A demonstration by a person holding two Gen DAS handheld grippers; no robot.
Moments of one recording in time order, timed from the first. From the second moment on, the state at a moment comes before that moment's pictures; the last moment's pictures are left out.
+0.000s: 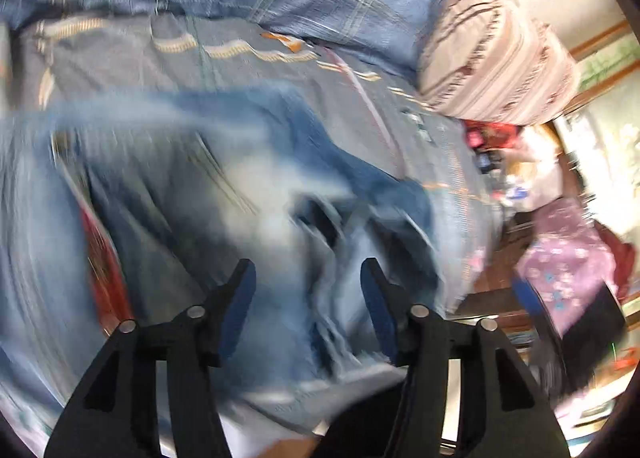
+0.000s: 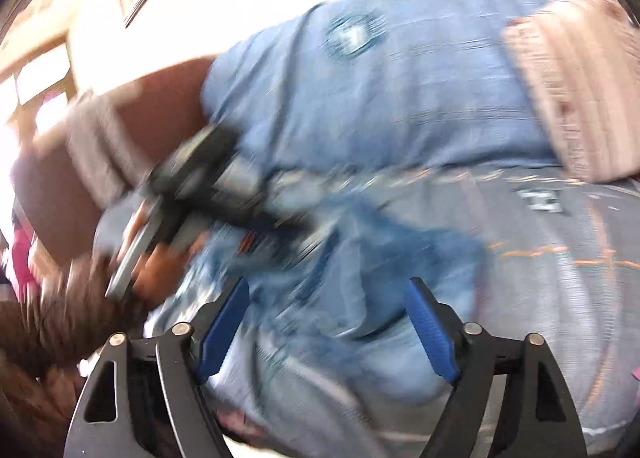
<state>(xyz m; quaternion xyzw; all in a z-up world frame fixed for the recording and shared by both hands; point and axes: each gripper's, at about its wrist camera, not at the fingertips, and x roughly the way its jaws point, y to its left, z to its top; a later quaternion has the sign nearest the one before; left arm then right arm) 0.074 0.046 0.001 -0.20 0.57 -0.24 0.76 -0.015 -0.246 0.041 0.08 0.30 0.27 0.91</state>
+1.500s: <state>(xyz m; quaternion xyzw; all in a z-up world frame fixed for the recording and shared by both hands) 0.038 -0.046 -0.030 -0.03 0.60 -0.19 0.78 0.125 -0.171 0.014 -0.07 0.49 0.38 0.78</state>
